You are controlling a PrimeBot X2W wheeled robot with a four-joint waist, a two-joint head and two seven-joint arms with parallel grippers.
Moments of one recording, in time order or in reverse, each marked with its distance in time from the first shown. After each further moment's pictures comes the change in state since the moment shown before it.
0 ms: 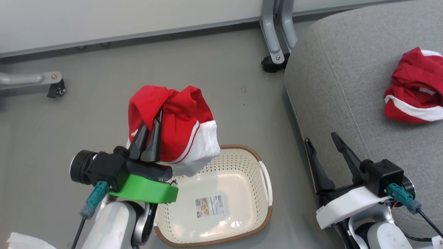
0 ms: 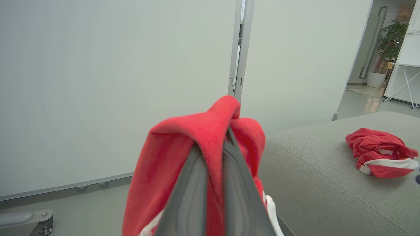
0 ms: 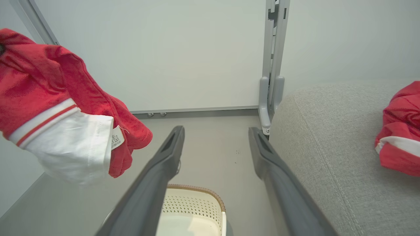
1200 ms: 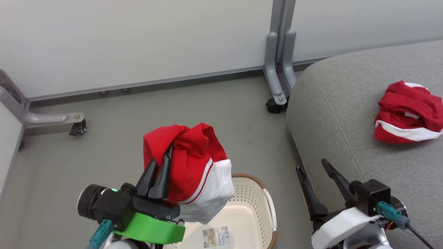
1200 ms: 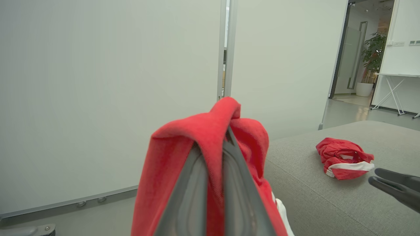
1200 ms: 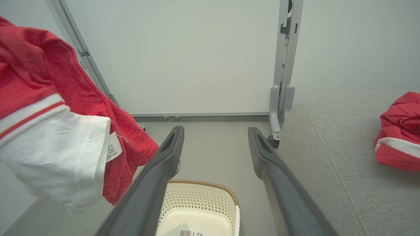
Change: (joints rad) left arm 0.206 0.038 -0.055 -0.192 -0.016 0.039 0.047; right arm 0.119 -0.002 0.043 -0.051 0.002 0.000 0.080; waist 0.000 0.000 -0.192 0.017
